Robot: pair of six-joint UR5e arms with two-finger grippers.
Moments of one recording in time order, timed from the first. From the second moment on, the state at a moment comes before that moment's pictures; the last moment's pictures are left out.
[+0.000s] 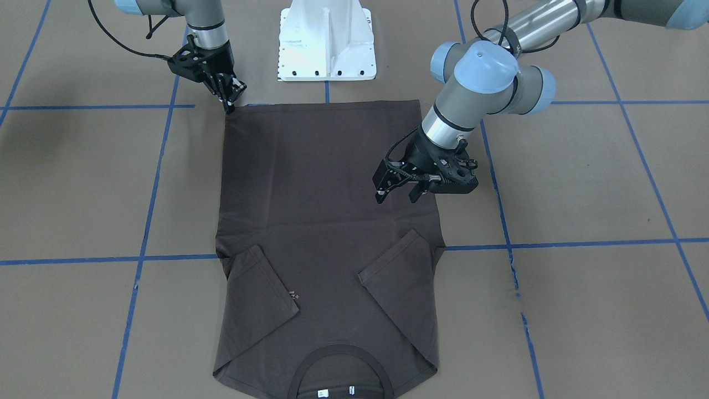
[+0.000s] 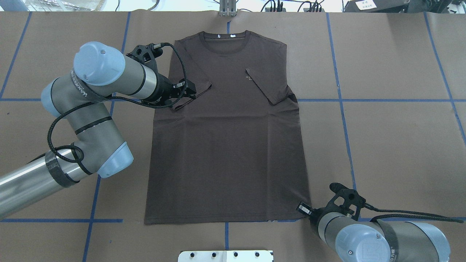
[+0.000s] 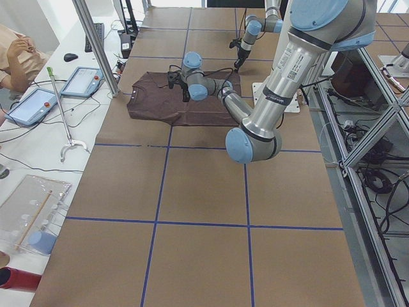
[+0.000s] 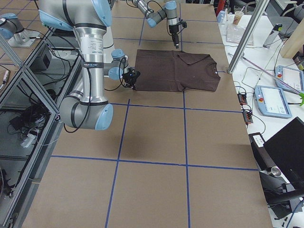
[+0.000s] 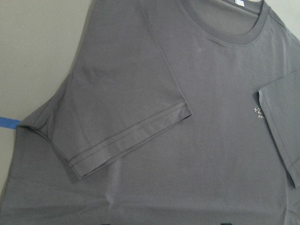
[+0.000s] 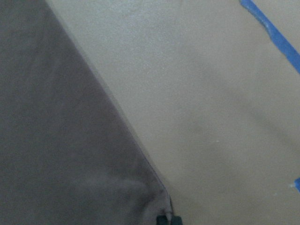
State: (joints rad) left arm -0.67 -2.12 -1.63 -2.09 -1.93 -1.46; right arm 0.07 -1.51 2.10 -1.37 1.36 2.10
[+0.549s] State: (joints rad) left arm -0.33 -1.86 -1.99 -1.89 -1.60 -1.74; right arm 0.07 -1.51 2.13 -1.37 1.36 2.10
